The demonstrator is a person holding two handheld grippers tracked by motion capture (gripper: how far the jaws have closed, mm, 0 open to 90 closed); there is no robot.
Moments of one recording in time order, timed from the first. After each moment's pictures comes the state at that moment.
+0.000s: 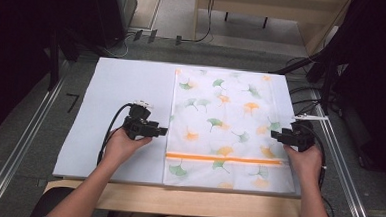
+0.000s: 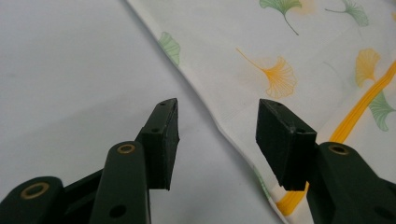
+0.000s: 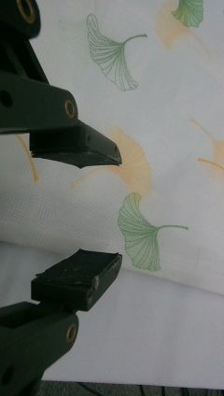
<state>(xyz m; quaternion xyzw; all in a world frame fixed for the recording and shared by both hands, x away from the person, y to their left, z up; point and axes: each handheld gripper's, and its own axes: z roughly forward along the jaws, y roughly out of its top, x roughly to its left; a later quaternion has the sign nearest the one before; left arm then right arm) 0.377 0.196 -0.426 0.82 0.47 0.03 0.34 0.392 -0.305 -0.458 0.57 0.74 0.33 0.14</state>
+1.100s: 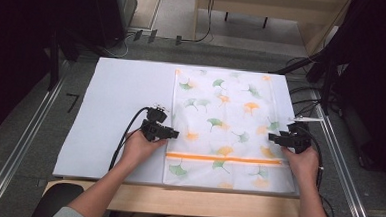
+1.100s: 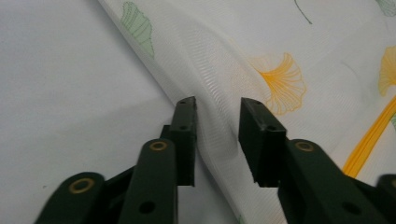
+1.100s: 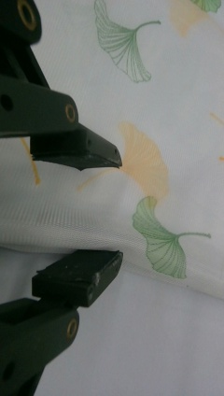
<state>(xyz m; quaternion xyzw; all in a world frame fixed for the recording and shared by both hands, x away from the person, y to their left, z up) 0.391 0.160 -0.453 0.82 0.48 0.01 0.31 0.394 -0.301 -0.472 0.57 0.75 0.32 0.12</state>
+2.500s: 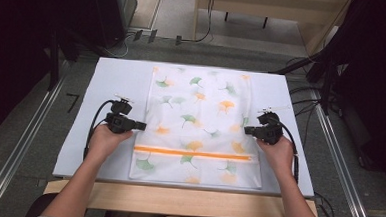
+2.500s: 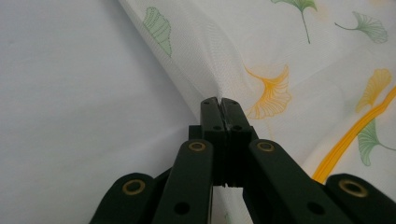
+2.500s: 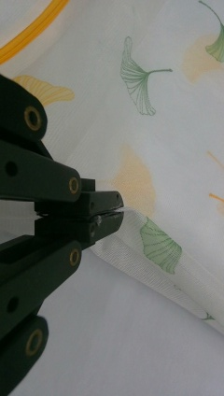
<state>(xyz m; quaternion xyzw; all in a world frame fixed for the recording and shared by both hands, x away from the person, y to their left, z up) 0.394 0.264 -0.432 0.79 0.53 -0.01 0.32 0.410 -0.214 -0.452 0.50 0.80 0.33 0.07</state>
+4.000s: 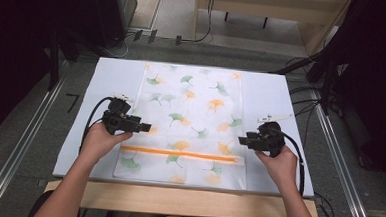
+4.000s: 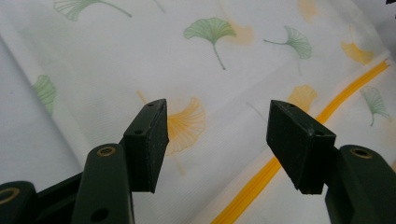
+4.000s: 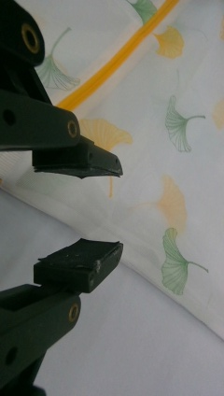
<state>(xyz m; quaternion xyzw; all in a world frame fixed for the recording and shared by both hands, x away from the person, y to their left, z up) 0.376 0.250 -0.401 0.82 0.46 0.02 0.35 0.364 -0.208 -0.432 0.45 0.81 0.36 0.07</state>
